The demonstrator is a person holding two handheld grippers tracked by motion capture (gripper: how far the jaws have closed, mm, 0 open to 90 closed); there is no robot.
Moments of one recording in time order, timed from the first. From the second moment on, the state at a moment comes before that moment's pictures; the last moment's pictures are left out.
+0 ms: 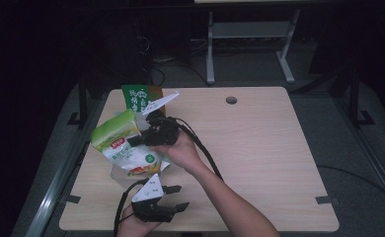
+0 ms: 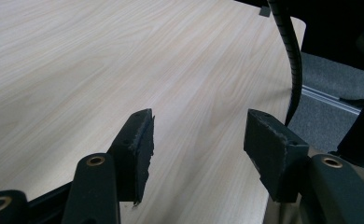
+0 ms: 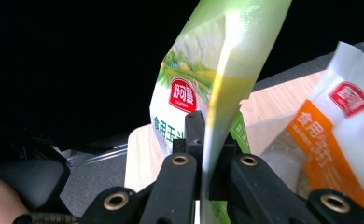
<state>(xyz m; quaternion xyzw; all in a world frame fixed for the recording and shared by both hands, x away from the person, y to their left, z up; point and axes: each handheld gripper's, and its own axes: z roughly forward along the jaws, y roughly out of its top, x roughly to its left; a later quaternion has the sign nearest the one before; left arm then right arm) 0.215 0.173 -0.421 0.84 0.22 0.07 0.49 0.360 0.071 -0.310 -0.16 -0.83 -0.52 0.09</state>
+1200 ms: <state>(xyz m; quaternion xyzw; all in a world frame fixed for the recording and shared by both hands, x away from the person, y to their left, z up) 0.215 0.172 -0.424 0.84 0.23 0.06 0.48 0.374 0.108 -0.354 -0.14 -0.88 -0.45 0.11</state>
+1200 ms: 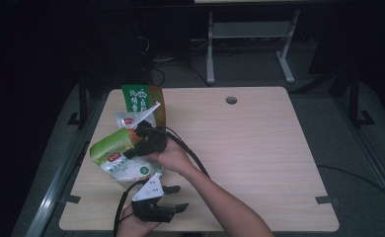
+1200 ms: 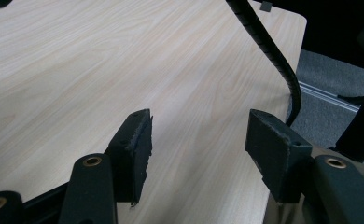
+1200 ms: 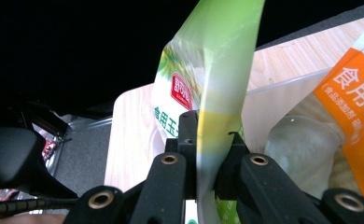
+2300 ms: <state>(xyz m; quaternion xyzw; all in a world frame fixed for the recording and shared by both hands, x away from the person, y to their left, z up) 0.217 0.172 -0.426 0.85 0.23 0.06 0.47 0.372 0.073 -0.373 -0.15 -0.88 -0.42 0.13</state>
